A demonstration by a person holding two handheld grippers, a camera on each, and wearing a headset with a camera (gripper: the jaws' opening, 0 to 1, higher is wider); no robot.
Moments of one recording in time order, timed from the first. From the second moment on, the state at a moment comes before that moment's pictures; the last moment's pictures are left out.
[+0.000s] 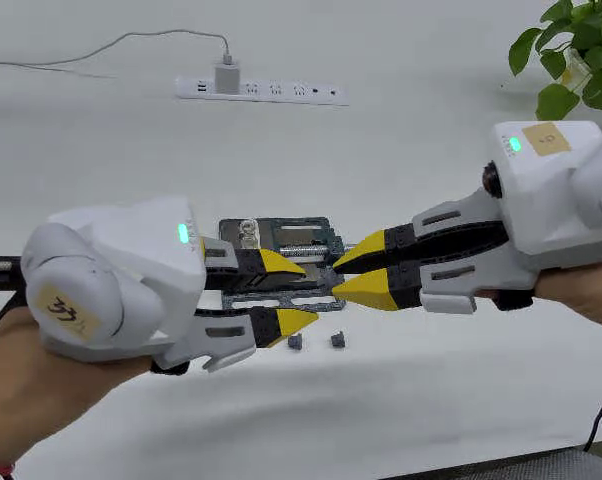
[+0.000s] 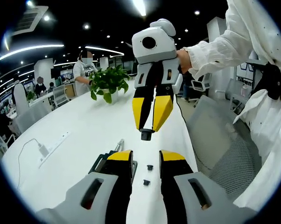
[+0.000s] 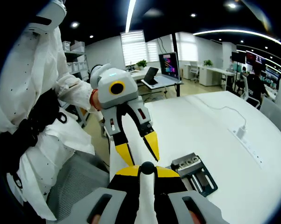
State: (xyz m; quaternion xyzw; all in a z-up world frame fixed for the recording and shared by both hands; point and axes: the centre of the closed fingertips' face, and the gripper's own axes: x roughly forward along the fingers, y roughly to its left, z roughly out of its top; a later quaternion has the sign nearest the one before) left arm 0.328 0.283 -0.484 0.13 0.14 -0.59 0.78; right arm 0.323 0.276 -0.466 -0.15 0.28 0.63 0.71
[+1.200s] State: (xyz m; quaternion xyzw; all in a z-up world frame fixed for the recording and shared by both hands) left arm 0.347 0.347 -0.514 0.10 0.15 -0.54 0.82; right arm 0.394 0.321 -0.472 -0.21 0.31 0.61 0.70
